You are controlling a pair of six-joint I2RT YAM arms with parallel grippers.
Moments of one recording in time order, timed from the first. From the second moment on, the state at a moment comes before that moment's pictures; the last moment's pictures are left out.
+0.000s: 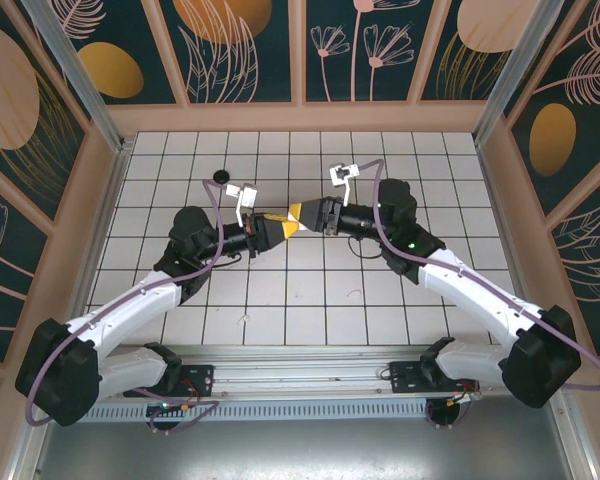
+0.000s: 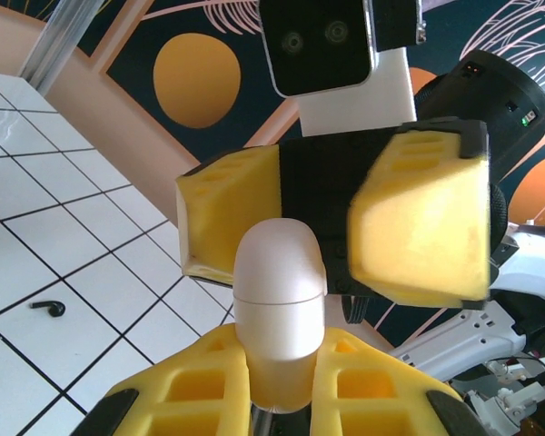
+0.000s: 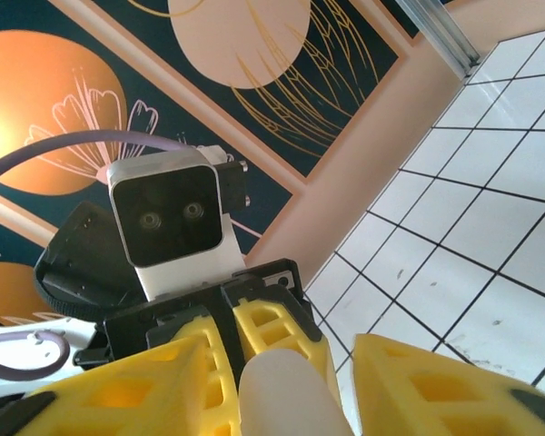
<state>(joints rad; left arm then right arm) -0.56 1.16 0.66 0.59 0.77 -0.81 0.67 1.19 0.91 0.22 -0.62 0.78</state>
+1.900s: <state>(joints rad) -0.56 1.21 0.71 0.64 0.86 -0.74 0.56 1.18 0.85 0.34 -0.90 0.72</state>
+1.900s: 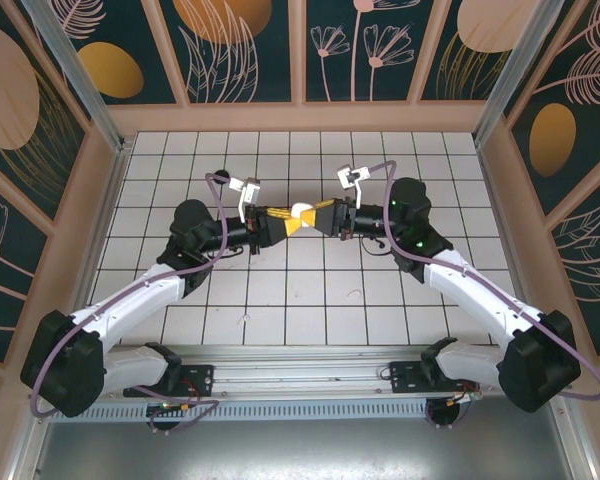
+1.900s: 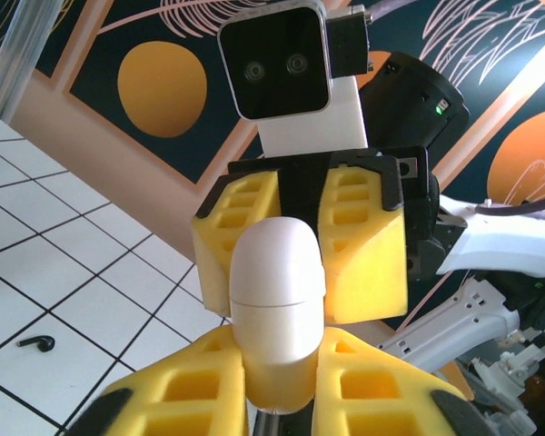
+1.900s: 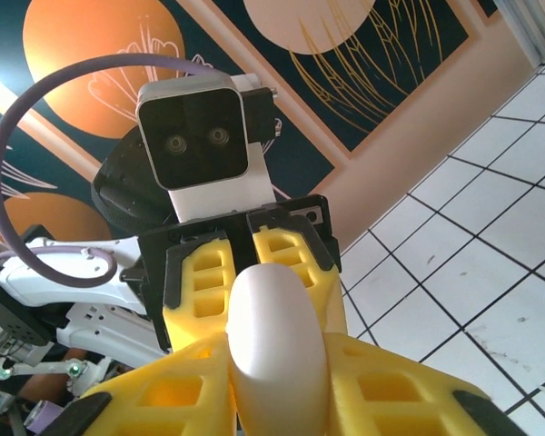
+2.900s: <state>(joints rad) -0.56 1.20 0.74 0.50 0.92 -0.54 0.56 1.18 0.89 0.23 -0.95 0.45</state>
